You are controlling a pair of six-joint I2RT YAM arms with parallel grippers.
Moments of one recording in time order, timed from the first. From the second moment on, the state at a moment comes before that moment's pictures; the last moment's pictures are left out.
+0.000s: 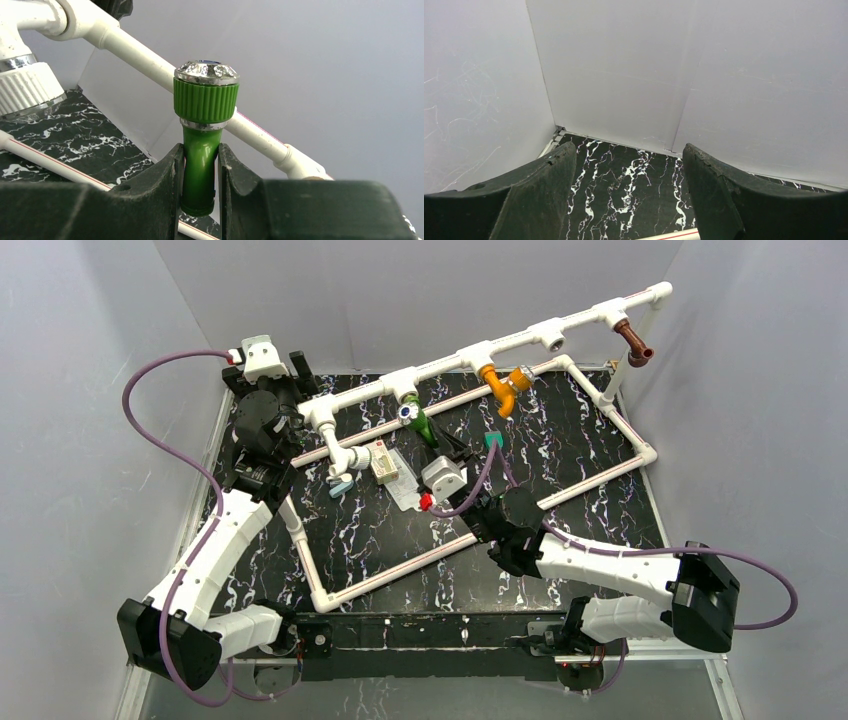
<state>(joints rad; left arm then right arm) -0.37 1.17 1.09 0.21 -0.61 0.05 1.15 1.21 0.78 0.90 0.36 -0.83</state>
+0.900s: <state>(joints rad) -0.36 1.17 1.09 0.22 -0.61 0.05 1.12 1.23 0.79 0.95 0.40 -0.61</state>
